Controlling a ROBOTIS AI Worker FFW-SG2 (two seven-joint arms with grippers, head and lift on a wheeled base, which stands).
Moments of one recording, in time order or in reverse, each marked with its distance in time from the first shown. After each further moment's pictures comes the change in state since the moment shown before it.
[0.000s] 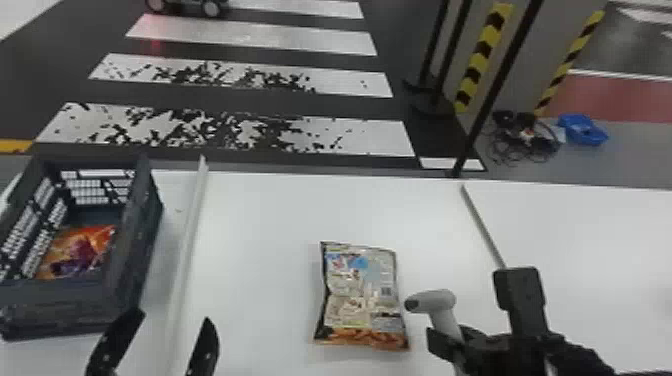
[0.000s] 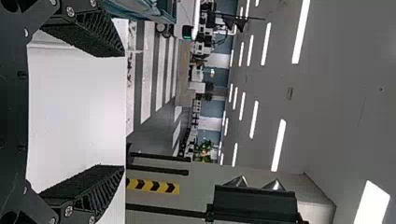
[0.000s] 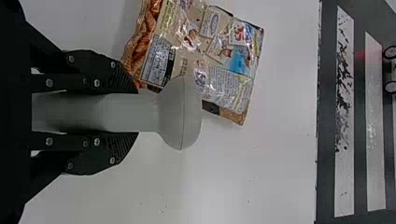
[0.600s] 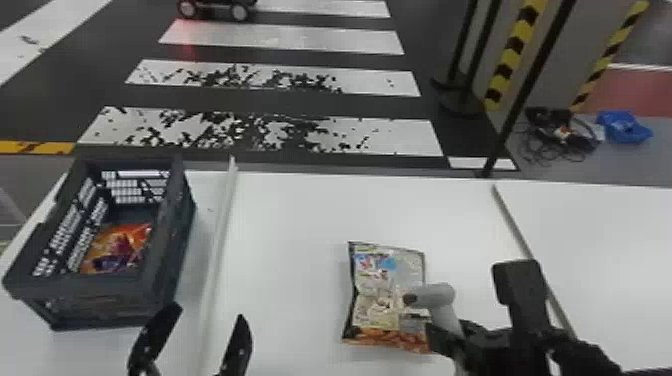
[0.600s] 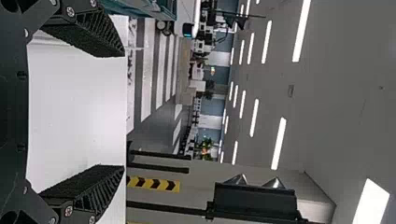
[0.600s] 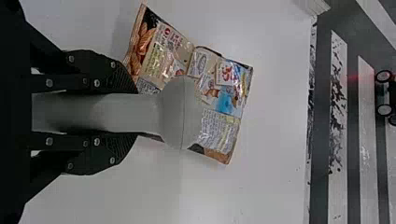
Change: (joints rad) left arm -0.002 0.004 -0.007 -0.001 -0.001 0.000 0.001; right arm -0.039 0.028 0.104 -0.009 0.039 0.019 -0.005
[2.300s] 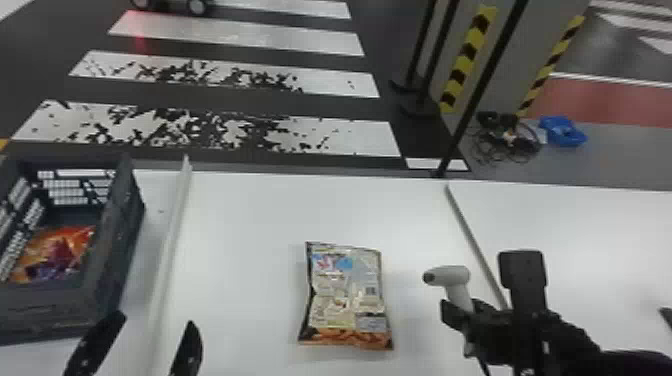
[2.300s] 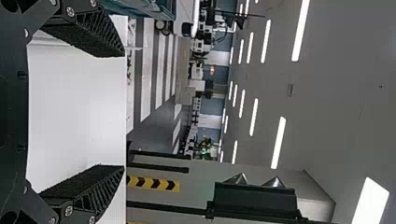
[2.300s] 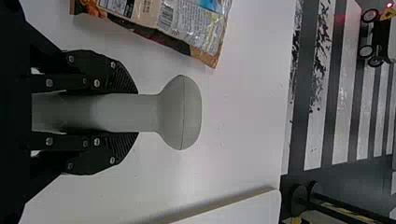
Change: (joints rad) left arm -0.003 0.004 0.000 0.007 0.001 -0.004 0.001; right arm -0.017 -0.023 -0.184 0.114 -0.002 -0.152 -0.070
